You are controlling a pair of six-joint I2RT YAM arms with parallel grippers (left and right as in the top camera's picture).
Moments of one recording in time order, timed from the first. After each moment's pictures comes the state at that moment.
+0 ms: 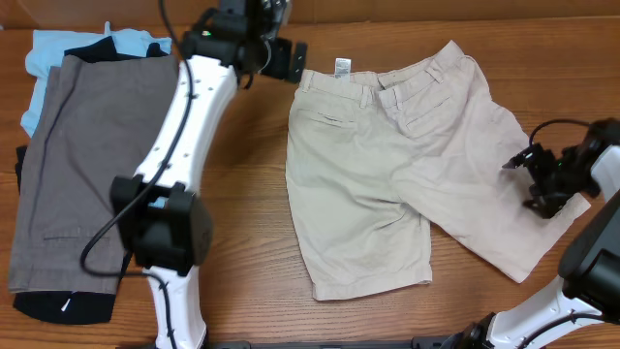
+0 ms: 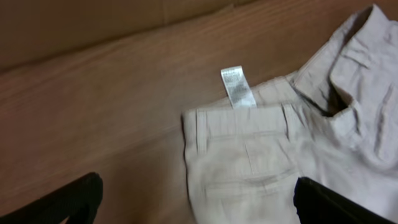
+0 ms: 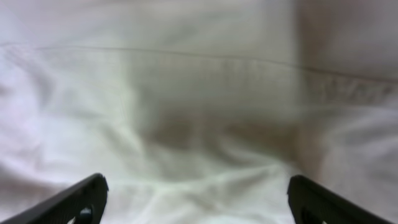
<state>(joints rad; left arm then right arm) -0.26 2.15 2.08 -0.80 0.18 0.01 -0.56 1.92 1.29 -0.88 -0.34 0.43</state>
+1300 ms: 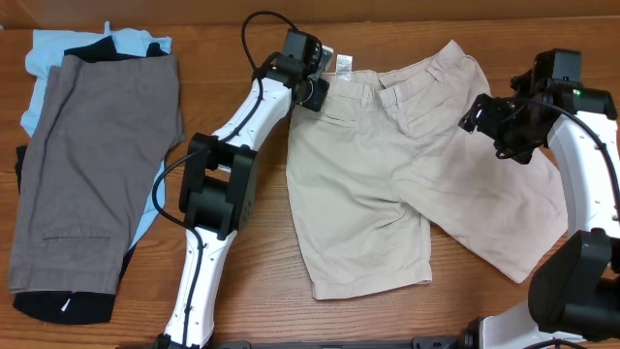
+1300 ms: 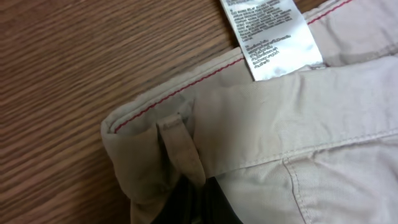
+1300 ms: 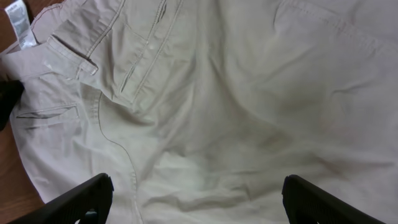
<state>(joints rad) -0.36 2.53 2.09 -0.57 0.08 0.05 -0.19 1.73 1.47 -1.01 -0.25 0.31</state>
